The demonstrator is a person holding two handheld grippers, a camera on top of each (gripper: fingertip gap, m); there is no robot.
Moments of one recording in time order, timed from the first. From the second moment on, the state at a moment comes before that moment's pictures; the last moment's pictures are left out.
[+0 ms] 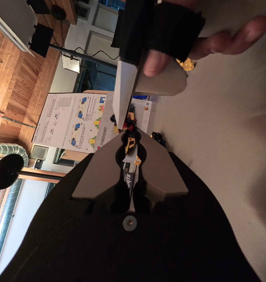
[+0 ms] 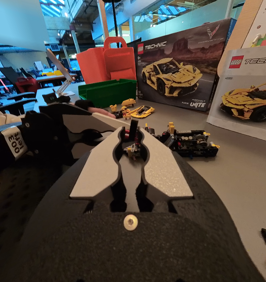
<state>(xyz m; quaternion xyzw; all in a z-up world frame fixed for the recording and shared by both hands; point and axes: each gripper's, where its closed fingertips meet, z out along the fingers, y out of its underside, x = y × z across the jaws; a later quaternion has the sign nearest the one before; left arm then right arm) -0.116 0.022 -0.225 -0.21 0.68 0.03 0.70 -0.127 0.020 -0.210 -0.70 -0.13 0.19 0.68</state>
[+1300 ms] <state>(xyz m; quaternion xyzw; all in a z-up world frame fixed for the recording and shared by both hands) -0.133 -0.020 -0.193 -0.32 0.64 -0.44 0.54 -0.130 -0.022 -0.184 -0.60 -0.07 0.62 0.50</state>
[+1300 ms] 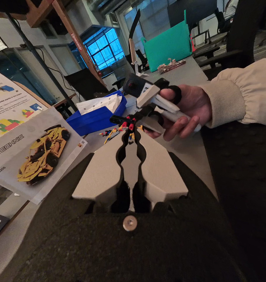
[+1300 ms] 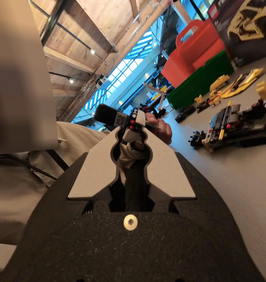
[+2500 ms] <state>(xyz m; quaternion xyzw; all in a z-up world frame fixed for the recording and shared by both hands) -0.140 -0.022 -0.207 -0.42 0.60 -0.64 0.23 -0.144 -0.015 -0.209 -0.67 -0.10 0.55 0.50</state>
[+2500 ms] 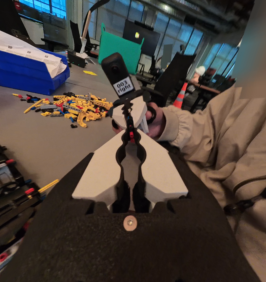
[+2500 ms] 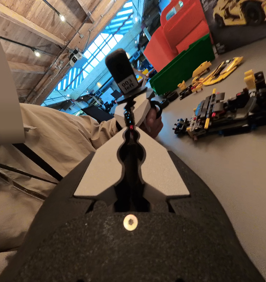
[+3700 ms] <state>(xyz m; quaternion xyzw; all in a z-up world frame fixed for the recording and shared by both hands) -0.147 -0.008 -0.186 -0.43 0.50 -0.74 0.14 -0.151 -0.010 -0.196 -0.68 -0.25 0.30 0.62</state>
